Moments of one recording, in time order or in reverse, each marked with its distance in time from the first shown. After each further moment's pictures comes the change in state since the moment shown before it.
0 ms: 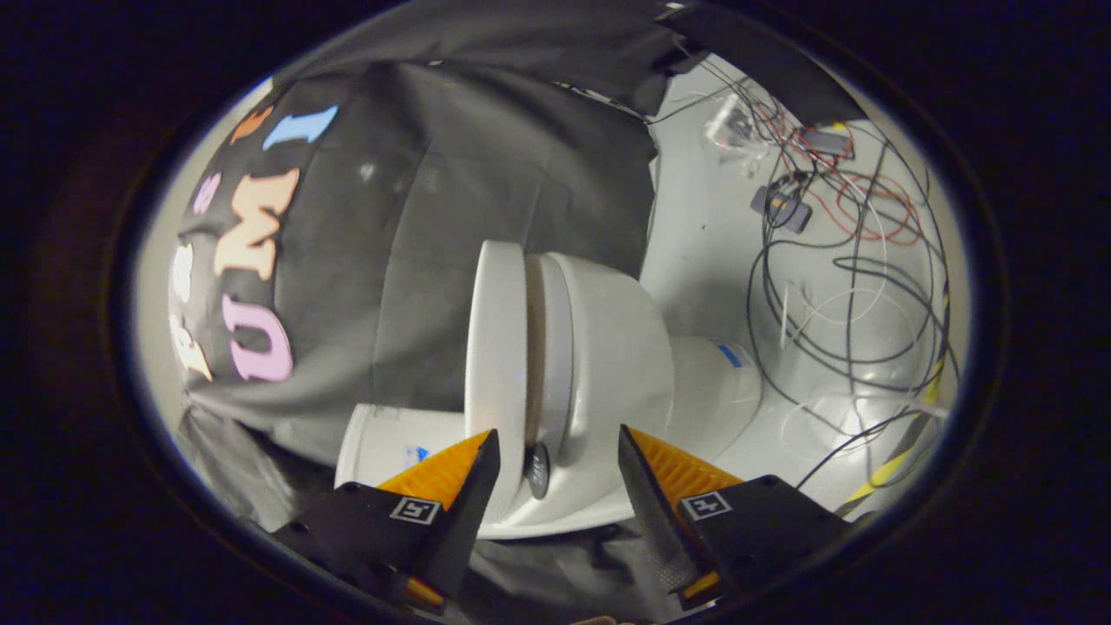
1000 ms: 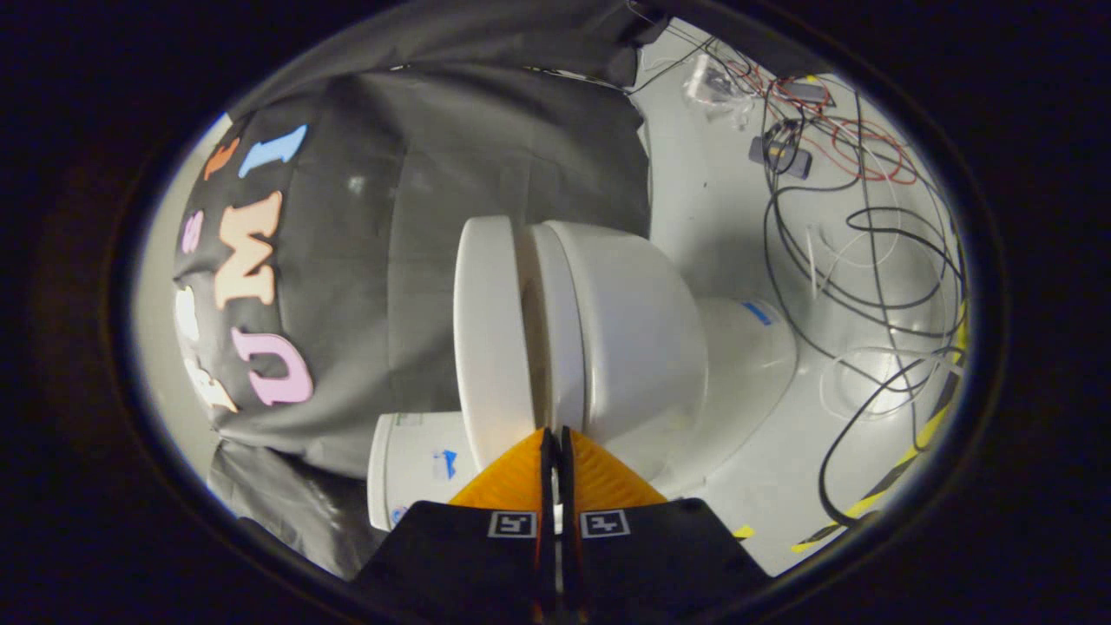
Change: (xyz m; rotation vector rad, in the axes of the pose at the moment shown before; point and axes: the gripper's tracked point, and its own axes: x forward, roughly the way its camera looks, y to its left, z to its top) arm 0.024 -0.009 -0.038 0.029 0.084 -0.032
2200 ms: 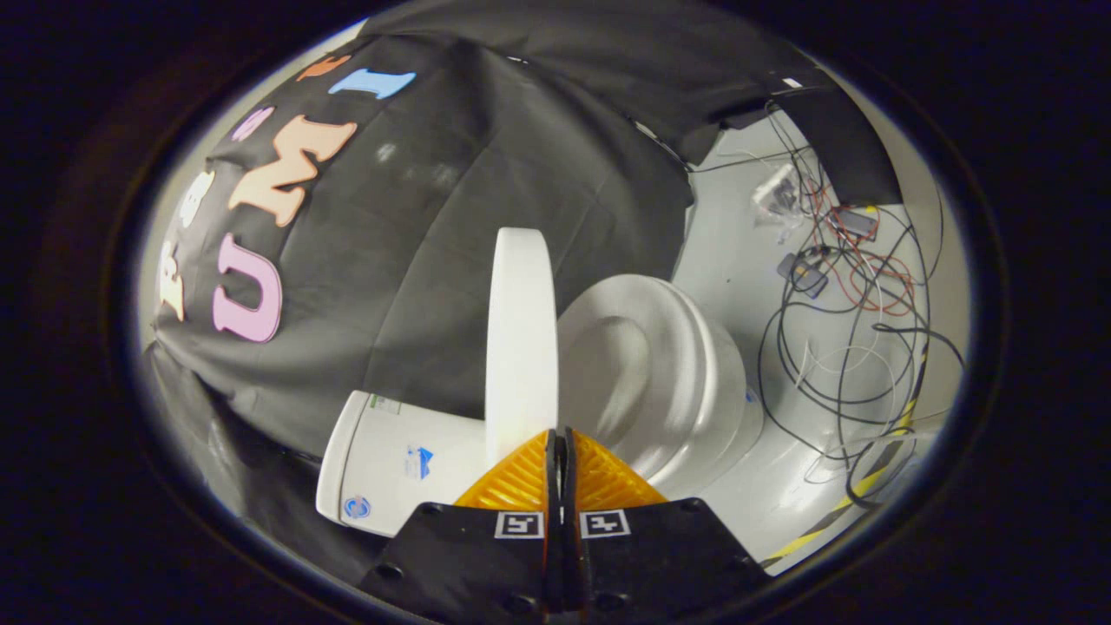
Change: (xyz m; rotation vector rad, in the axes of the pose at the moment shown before) arm -0.033 0.117 -0.009 -0.320 -0.176 -0.123
